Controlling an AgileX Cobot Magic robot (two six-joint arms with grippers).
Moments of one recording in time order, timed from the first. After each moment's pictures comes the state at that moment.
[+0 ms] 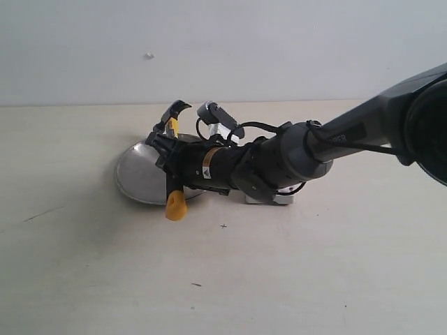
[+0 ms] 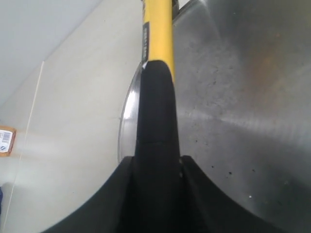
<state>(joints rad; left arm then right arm) -0.10 0.14 0.00 -1.72 0.24 1.70 0.51 2.28 -1.32 -0.37 -0.37 1.33</state>
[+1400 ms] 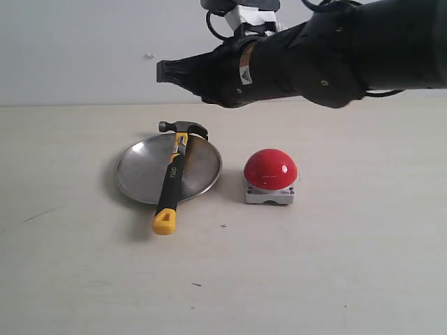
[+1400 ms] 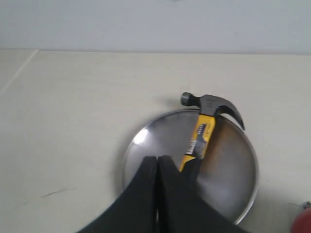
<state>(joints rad) -0.10 0.14 0.00 -1.72 0.24 1.70 0.54 1.72 -1.20 -0.44 0.10 0.87</state>
